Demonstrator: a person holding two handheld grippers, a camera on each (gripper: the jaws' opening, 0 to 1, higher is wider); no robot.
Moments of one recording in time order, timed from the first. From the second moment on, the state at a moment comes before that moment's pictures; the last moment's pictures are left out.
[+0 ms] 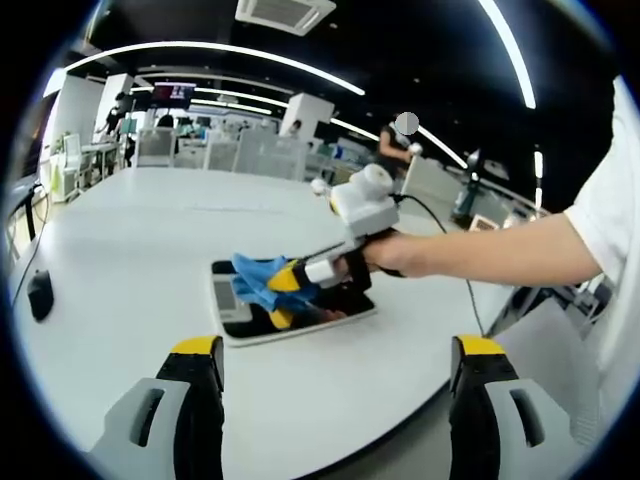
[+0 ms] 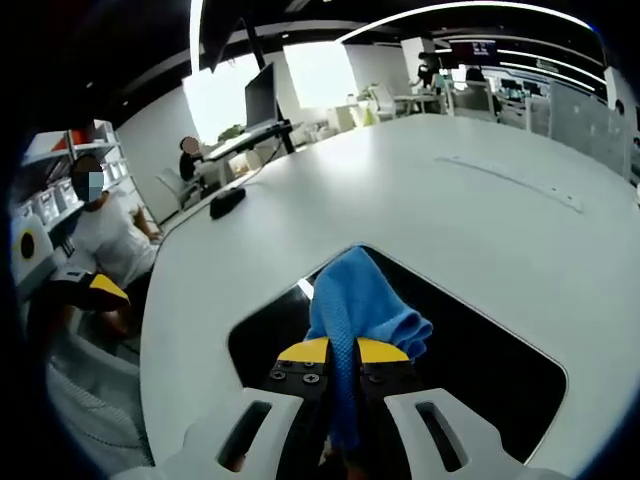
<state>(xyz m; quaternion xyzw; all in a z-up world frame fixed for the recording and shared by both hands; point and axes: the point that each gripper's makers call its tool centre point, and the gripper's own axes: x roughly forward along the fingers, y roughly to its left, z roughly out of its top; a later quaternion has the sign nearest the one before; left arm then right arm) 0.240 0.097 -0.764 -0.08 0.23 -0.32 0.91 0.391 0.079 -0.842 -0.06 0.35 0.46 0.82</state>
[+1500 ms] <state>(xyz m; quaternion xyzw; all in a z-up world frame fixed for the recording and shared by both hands) 0.242 0.101 -0.761 -0.06 0.22 -0.31 0.92 0.368 0.068 -0.851 -0.08 0.35 0.48 0.80</state>
